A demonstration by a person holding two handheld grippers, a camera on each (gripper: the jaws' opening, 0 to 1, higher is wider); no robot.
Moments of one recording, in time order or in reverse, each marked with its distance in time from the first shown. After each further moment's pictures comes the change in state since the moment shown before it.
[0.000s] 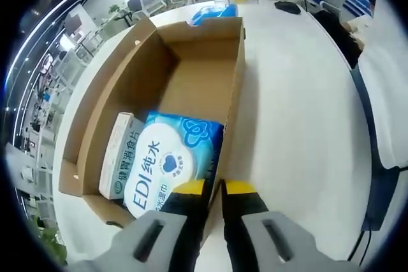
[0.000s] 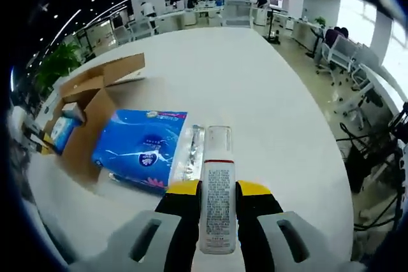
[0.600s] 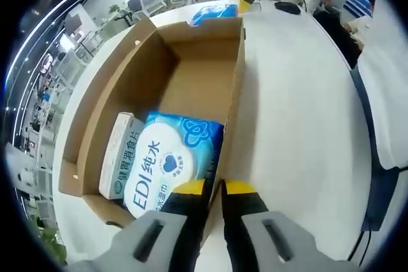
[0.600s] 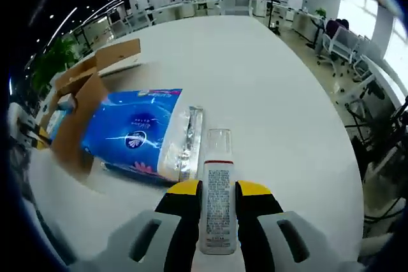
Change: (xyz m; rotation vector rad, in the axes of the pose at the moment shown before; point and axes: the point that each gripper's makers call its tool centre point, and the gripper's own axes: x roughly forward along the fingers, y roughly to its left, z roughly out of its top) left arm 0.000 0.000 0.000 -0.001 -0.002 -0.001; right arm 0.018 0.001 -0.027 0.018 0.064 0.007
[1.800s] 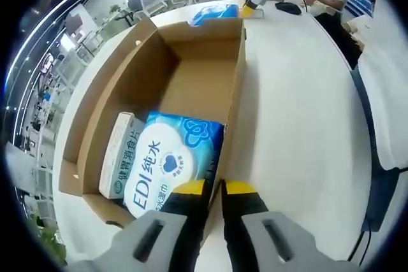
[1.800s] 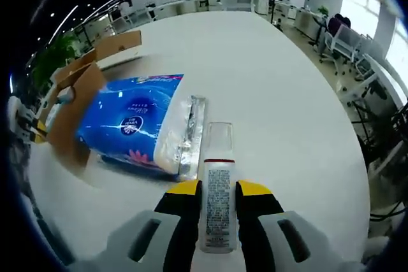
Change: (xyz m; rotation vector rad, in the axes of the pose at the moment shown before) left arm 0.000 0.000 0.000 -0.003 -0.002 0.004; right arm 0.007 0.004 -0.009 -0.021 0.010 0.012
